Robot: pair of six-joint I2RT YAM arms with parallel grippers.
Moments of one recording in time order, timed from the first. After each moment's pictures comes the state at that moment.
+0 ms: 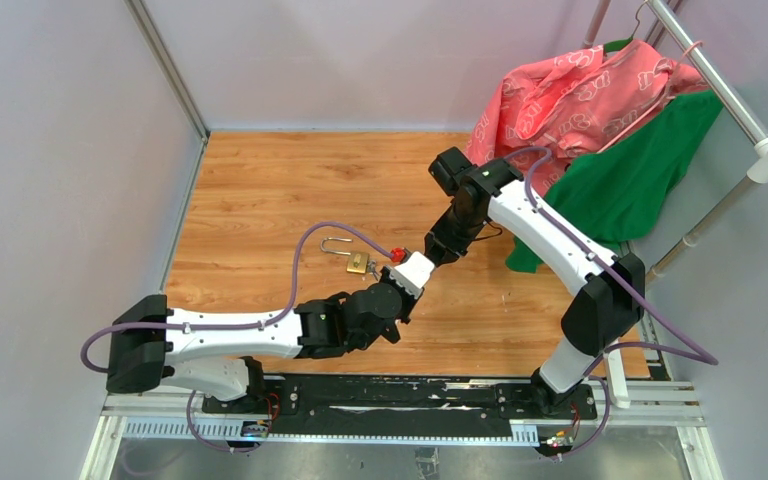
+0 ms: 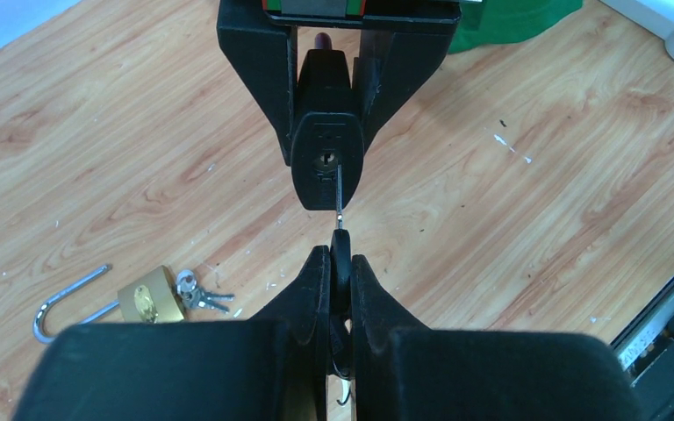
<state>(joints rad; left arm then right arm) -1.33 1.26 0.79 0.14 -0.63 -0.11 0.61 1.65 1.60 -1.29 -0.10 1.26</state>
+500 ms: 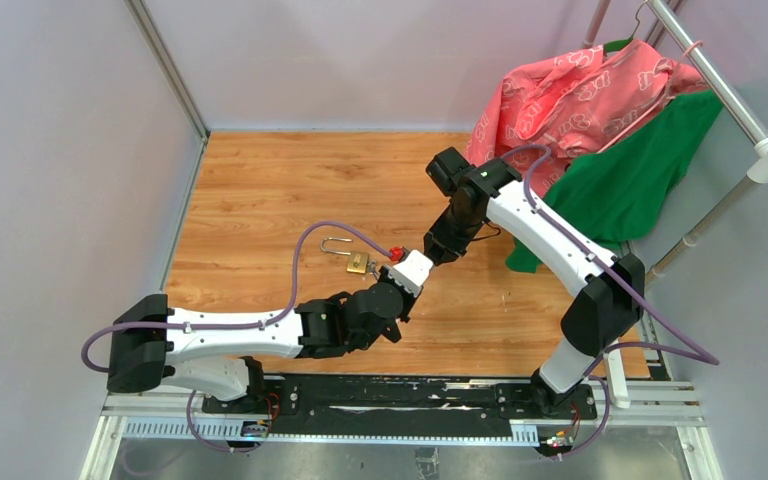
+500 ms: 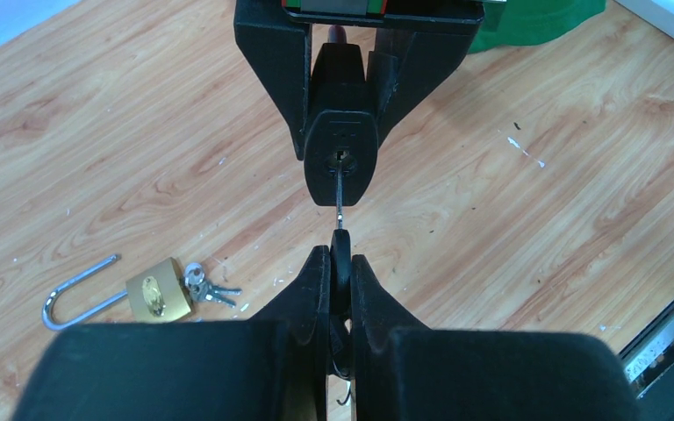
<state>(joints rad) -1.33 1.26 0.79 0.12 -0.67 -0.13 0.63 1.65 1.61 -1.29 -0.07 1.26</state>
